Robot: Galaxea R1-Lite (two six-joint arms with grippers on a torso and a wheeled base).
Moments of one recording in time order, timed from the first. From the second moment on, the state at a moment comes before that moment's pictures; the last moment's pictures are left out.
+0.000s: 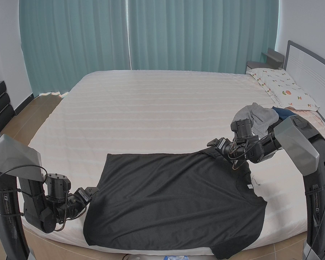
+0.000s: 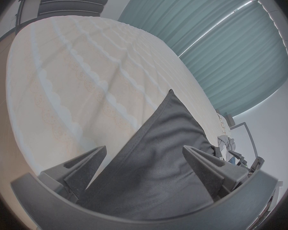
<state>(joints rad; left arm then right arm) -0.11 2.27 -0.24 -1.35 -0.04 -0.89 0.25 2.50 -1.51 -0.35 0.08 0.83</state>
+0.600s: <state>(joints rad) -0.13 2.32 -0.23 -1.42 -0.03 -0.90 0.23 2.68 -1.82 -0.24 0.03 0.83</state>
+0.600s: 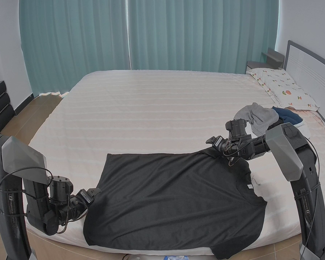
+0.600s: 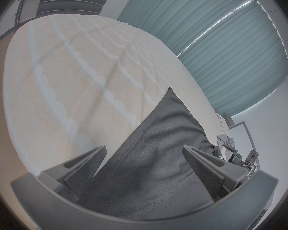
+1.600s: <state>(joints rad) -0.13 2.32 -0.23 -1.42 -0.03 -0.90 0.23 2.84 -2.00 -0.62 -0.03 0.73</state>
